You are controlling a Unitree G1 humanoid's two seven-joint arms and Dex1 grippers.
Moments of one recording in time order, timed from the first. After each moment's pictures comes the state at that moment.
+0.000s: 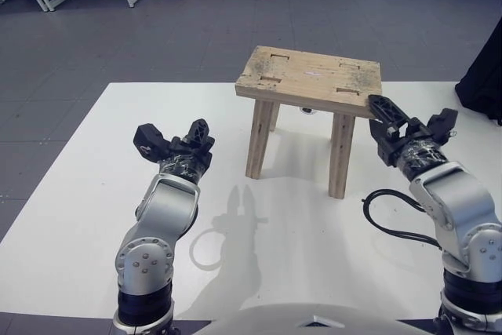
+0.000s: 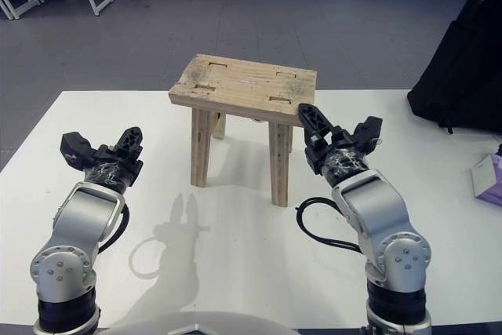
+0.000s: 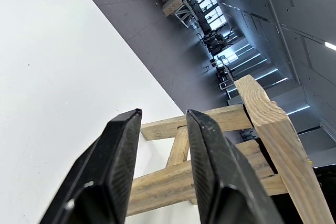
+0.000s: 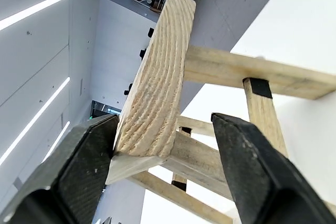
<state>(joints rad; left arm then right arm) -0.02 0.22 0.05 -0.68 -1.31 0.38 0.84 -0.11 -0.42 -0.12 -0.57 1.77 0.33 -0.65</state>
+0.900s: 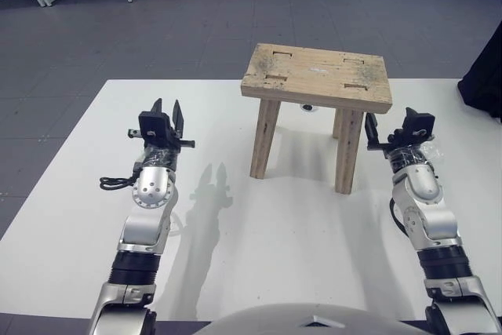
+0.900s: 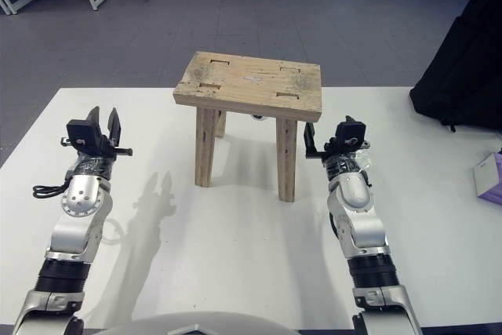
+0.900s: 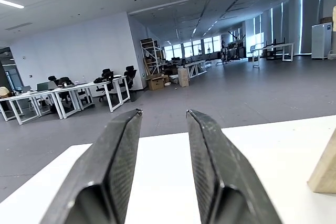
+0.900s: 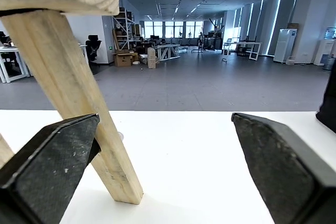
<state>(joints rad) -0.13 0.39 -0.01 -0.01 -0.17 -0.09 0.12 -0.20 -0.39 0.04 0.05 0.36 0.00 -0.03</state>
